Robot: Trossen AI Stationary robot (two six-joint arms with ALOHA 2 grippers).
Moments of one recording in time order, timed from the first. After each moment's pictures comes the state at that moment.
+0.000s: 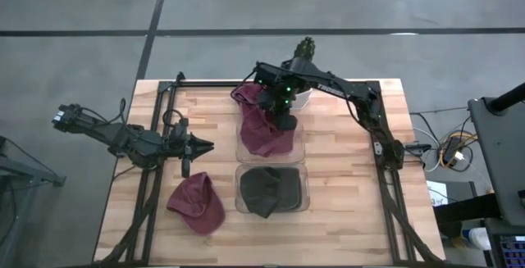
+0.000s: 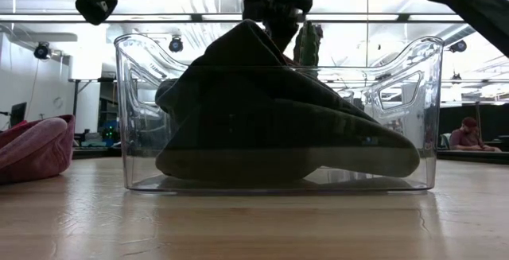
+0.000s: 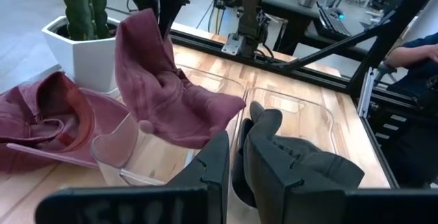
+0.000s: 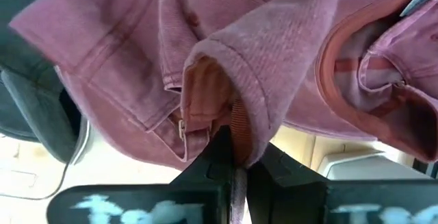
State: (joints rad) left arm -0.36 0.60 0.62 -0.29 -0.49 -0.39; right arm -0.32 2.18 2.35 -1.51 -0.20 -0.44
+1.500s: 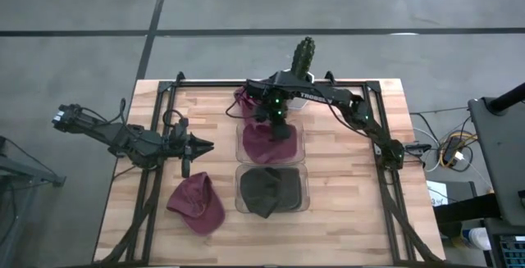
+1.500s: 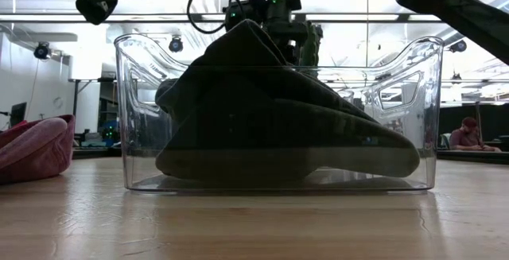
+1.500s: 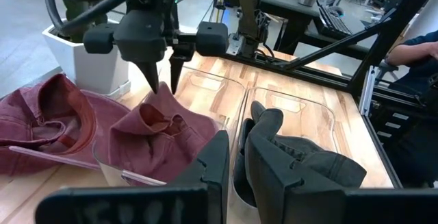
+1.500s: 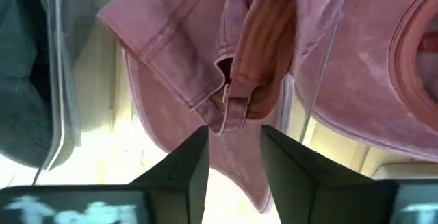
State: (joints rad) left arm -0.36 0.60 0.62 -0.29 -0.49 -0.37; right arm -0.30 2.31 2.29 -1.52 -0.21 -0.45
